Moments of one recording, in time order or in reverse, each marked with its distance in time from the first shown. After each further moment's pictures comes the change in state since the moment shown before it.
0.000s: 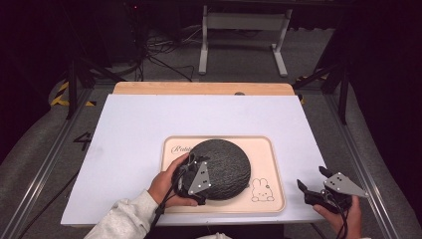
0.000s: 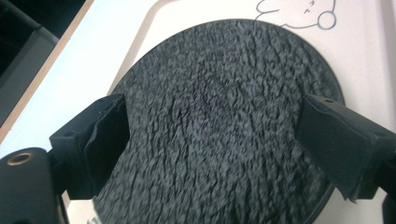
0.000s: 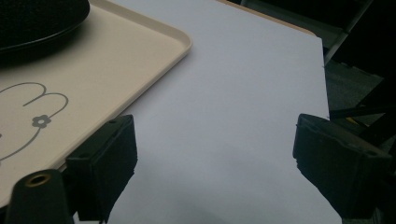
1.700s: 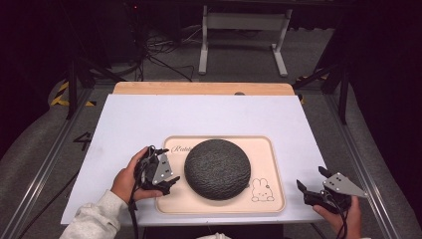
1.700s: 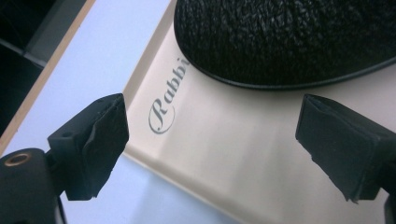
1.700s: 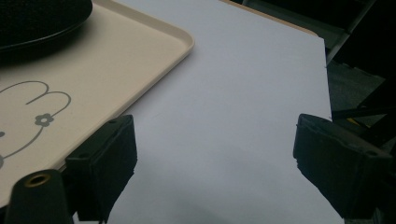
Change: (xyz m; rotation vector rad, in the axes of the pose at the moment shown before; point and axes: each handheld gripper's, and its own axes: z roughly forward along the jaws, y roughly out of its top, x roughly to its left) left arm 0.035 -0.075 -0.045 0.160 0.148 -0.086; right arm 0.001 0.000 0.000 0.001 0.005 -0.007
